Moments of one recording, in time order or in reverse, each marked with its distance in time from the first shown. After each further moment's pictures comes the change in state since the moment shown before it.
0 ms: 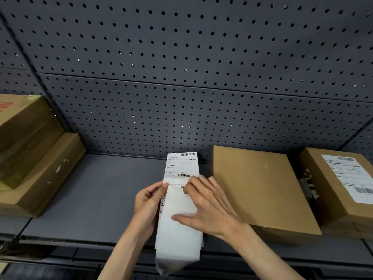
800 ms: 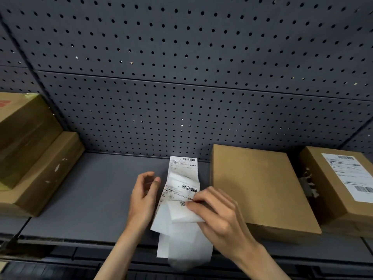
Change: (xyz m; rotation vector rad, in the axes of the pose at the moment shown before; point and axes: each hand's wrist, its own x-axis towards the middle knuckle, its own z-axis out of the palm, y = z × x) left_hand 0.006 0.005 -0.016 0.360 0.137 0.187; right_hand -0.030 -0.014 -0.025 0.189 0.406 -0.143
